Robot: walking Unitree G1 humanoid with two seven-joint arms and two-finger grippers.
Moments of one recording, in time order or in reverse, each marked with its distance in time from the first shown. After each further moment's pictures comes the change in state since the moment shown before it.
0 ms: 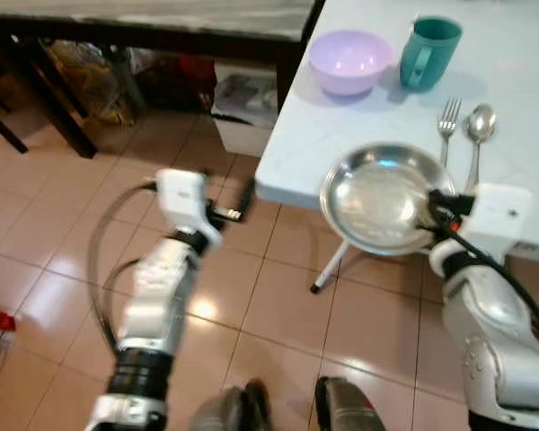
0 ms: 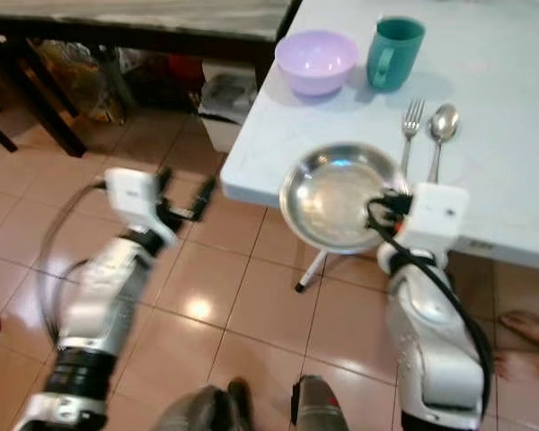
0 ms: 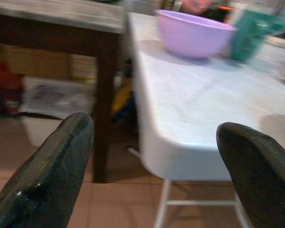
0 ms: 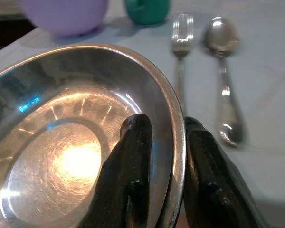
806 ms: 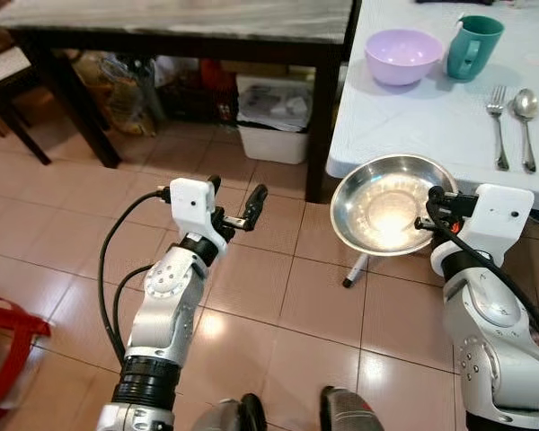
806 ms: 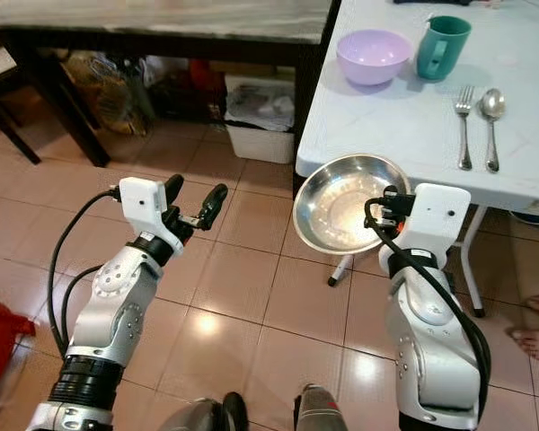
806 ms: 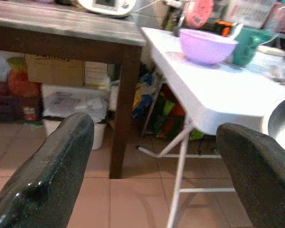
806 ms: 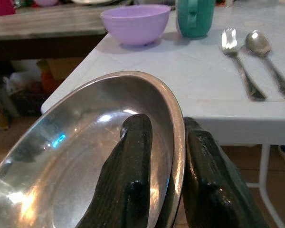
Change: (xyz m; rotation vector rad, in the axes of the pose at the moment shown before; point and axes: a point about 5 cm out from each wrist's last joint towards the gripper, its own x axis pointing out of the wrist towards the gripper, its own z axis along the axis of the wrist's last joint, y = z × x) left arm -0.004 -0.009 -0.005 -0.012 -0.007 -0.018; right arm -0.001 0.001 0.001 -0.010 -0.026 -0.007
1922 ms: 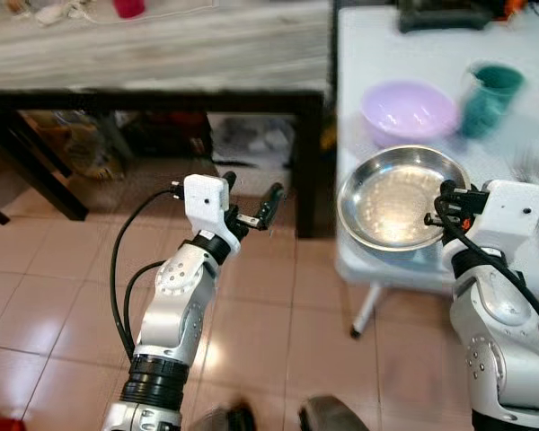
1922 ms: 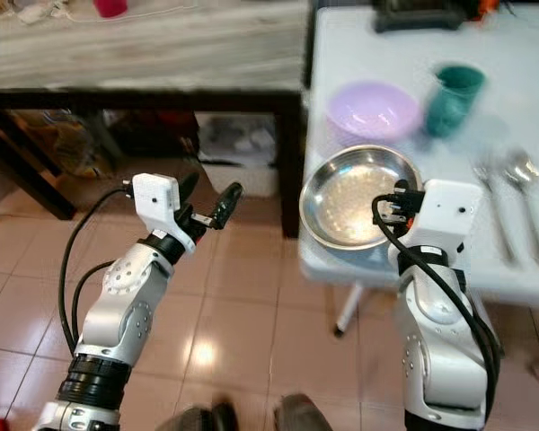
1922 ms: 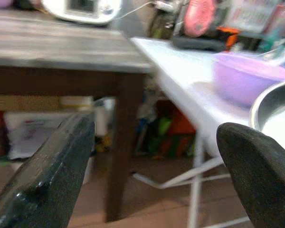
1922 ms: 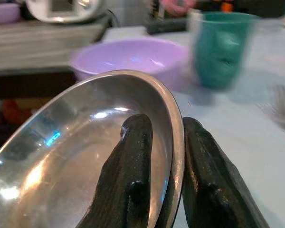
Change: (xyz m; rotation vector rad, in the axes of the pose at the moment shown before) left arm 0.000 -0.004 0.001 0.009 0.009 -0.013; right arm 0.000 0.002 0.006 -0.018 -0.037 0.008
